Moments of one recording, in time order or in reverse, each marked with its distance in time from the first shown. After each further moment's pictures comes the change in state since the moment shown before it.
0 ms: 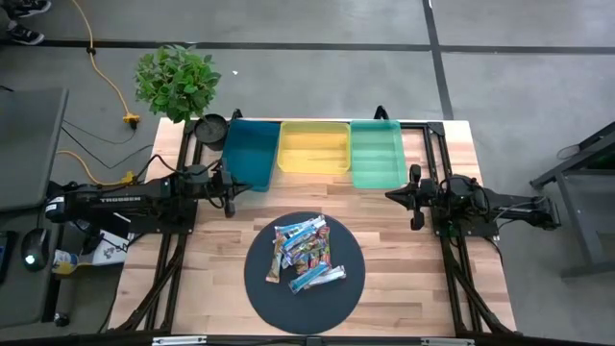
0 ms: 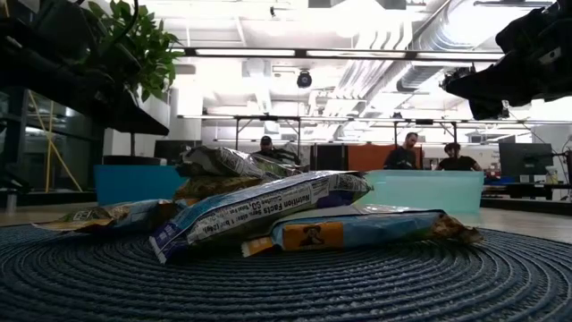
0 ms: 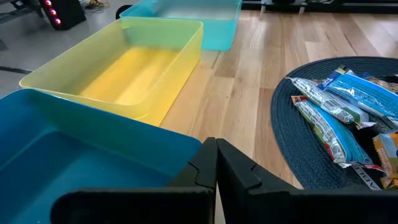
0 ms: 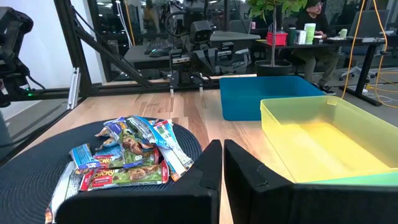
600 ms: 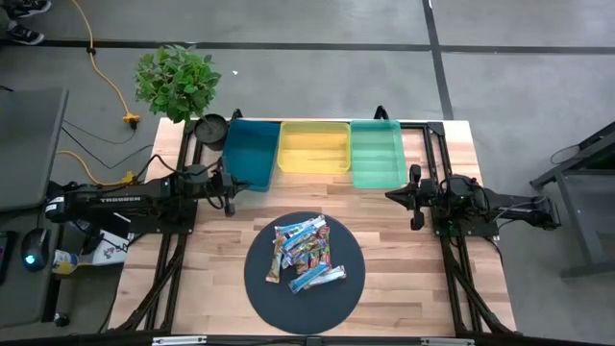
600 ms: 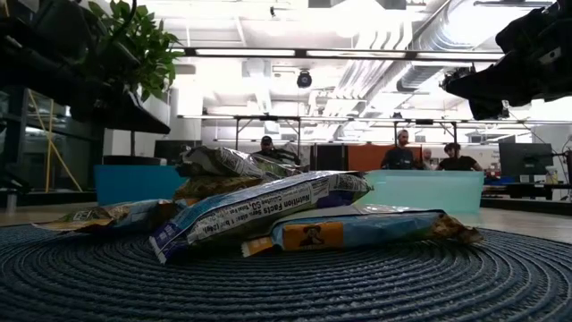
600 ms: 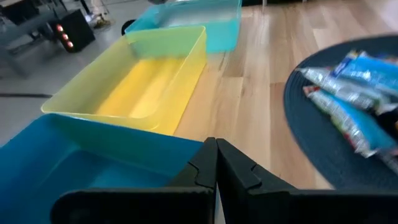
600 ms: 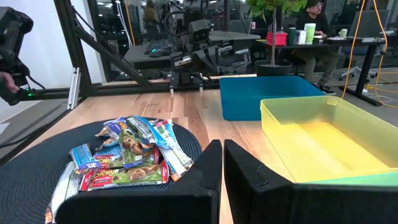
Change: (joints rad) left arm 0.000 0.000 0.000 0.009 -0.029 0.153; right arm 0.000 0.000 0.000 0.000 0.000 0.000
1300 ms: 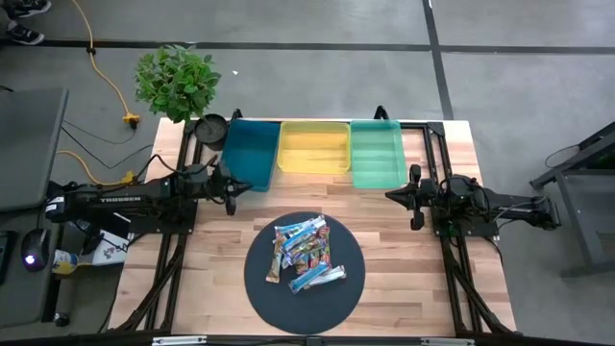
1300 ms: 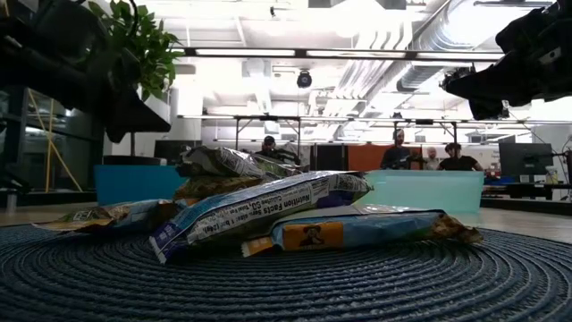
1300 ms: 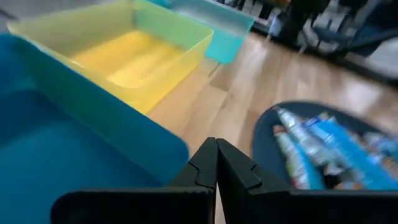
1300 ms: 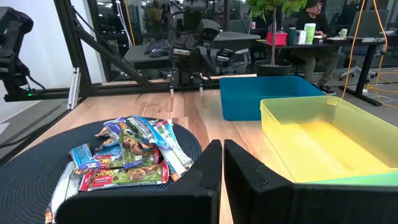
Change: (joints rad) left arm 0.000 0.000 0.000 0.021 0.040 -0.516; right arm 0.000 0.000 0.000 0.000 0.000 0.000
